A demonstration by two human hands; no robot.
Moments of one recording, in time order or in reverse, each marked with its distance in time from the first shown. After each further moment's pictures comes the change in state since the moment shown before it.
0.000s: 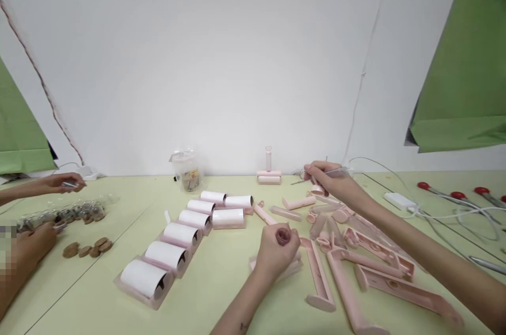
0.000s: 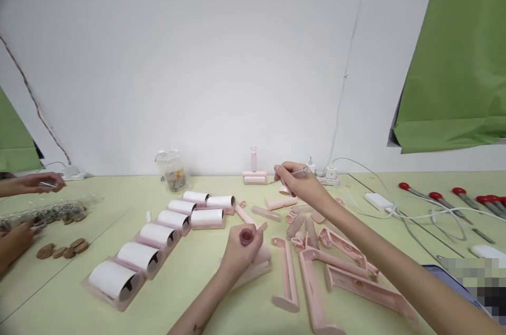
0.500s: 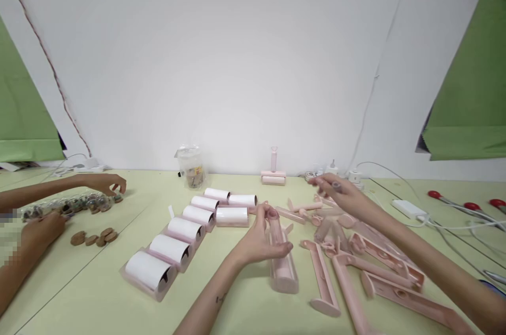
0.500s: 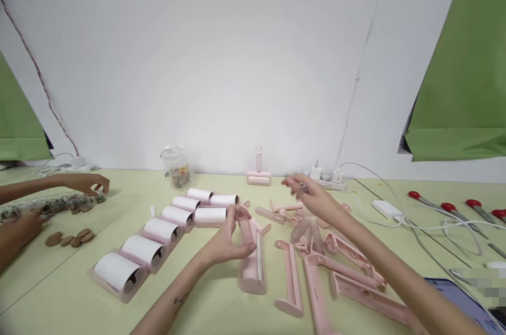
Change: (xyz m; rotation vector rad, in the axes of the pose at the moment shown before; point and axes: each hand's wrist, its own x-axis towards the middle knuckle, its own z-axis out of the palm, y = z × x) left_hand 0.003 -0.006 -0.060 0.157 -0.232 0.049; right_hand -0.005 0.035 0.006 -0.235 -0.123 0.006
